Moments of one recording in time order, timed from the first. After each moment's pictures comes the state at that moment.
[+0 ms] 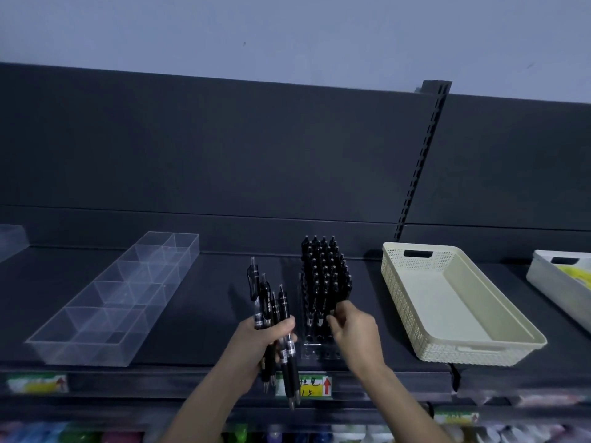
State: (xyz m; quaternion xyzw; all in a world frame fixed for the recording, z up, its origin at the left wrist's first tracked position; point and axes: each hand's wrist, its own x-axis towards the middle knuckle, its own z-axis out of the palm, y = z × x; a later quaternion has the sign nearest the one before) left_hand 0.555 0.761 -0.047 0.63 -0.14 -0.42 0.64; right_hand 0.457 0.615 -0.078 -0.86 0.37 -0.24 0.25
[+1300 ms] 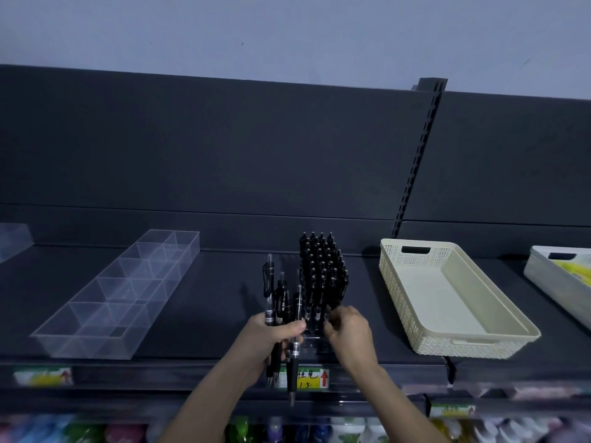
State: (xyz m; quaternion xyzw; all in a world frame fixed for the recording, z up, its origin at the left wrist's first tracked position) left_hand 0.548 0.754 -0.049 0.64 -0.19 -0.43 0.61; right_hand 0.458 0.612 -0.096 -0.87 0.38 -0.20 0.24
